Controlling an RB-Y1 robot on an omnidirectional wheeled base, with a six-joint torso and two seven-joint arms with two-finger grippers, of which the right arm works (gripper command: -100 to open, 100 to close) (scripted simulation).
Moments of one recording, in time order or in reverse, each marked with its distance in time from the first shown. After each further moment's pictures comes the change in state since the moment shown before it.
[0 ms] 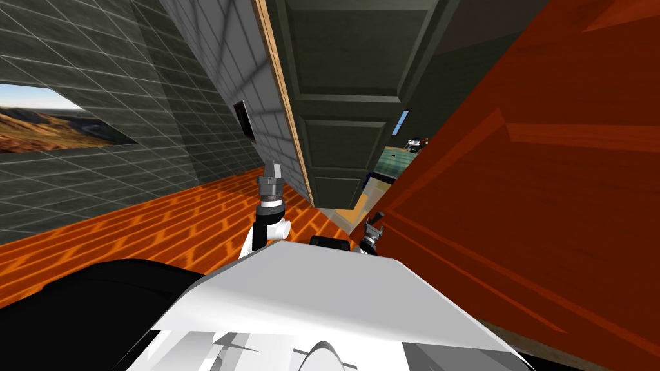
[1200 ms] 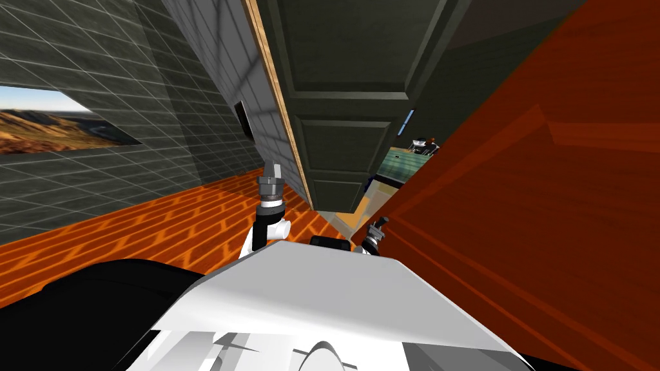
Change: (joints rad) arm -0.014 0.004 -0.048 0.012 -0.041 -0.001 0.021
